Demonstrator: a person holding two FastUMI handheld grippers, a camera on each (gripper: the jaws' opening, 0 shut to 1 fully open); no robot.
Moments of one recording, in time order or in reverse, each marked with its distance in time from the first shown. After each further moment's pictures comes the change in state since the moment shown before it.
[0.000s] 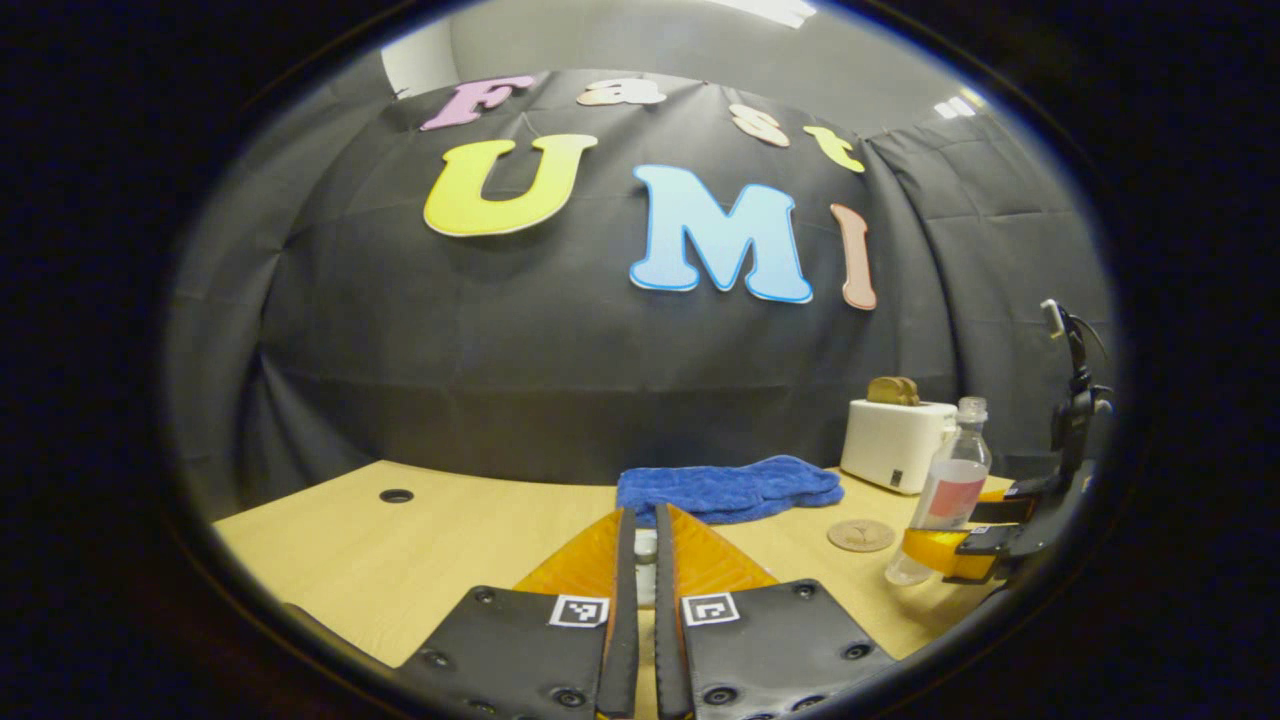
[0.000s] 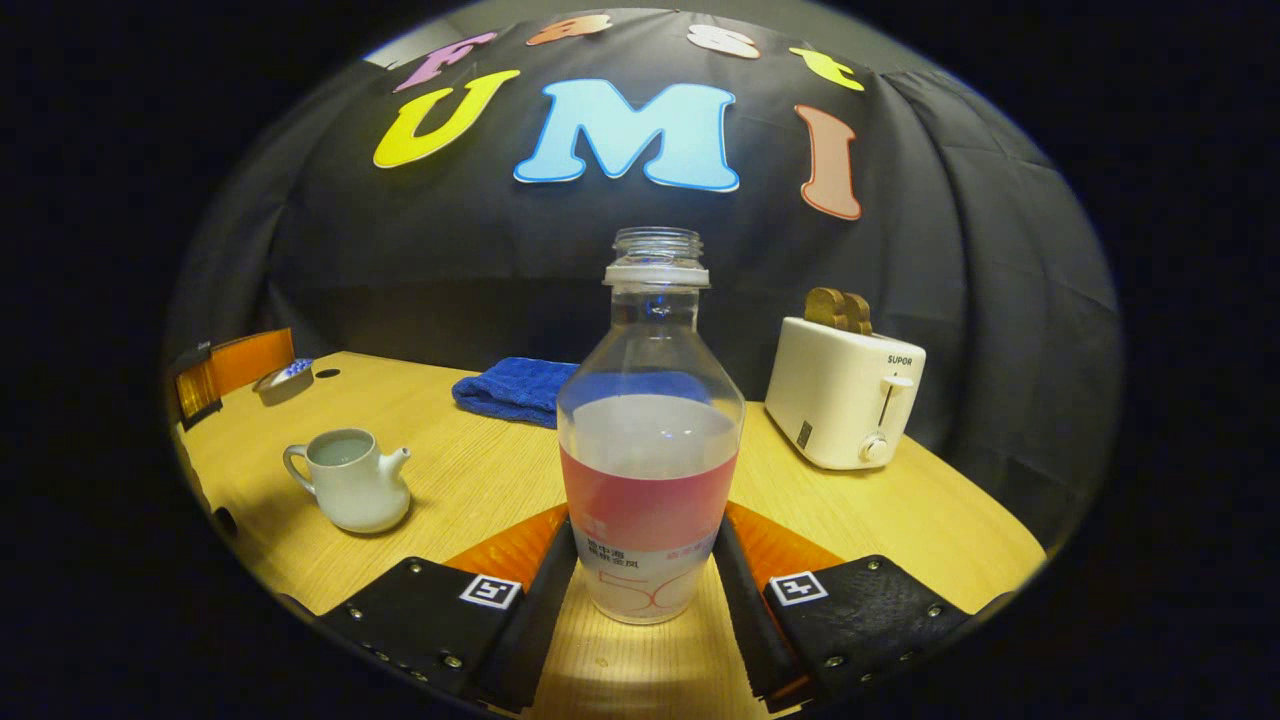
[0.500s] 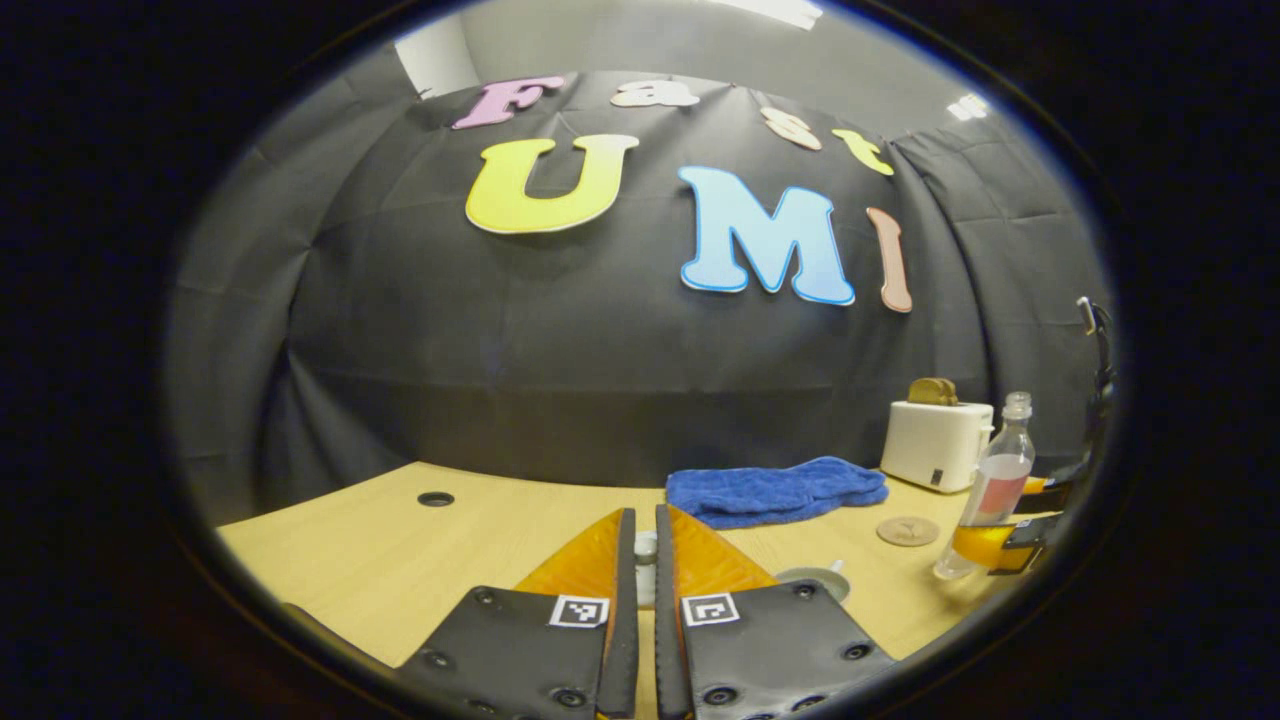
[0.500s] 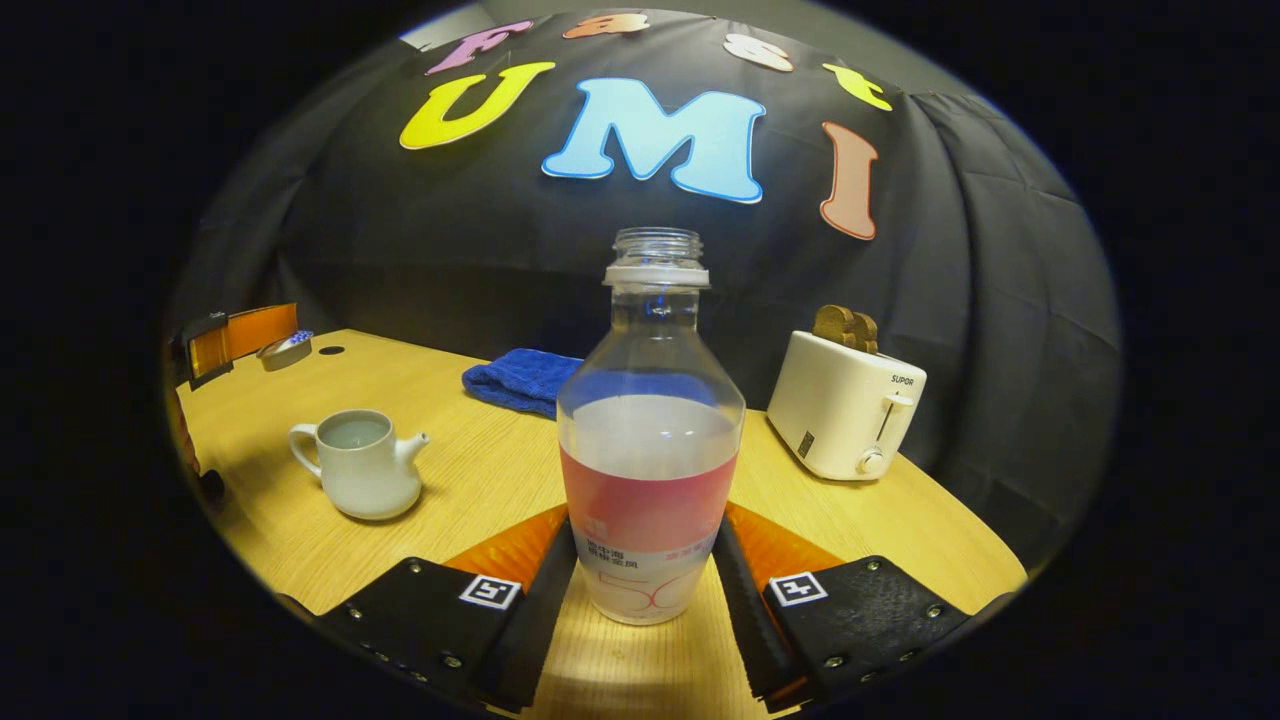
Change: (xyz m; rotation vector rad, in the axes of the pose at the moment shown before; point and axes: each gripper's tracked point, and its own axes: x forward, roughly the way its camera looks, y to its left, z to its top) left arm 0.006 0.046 -0.014 -0.003 0.002 0.059; right arm -0.005 0.009 -0.004 -0.059 0.016 -0.012
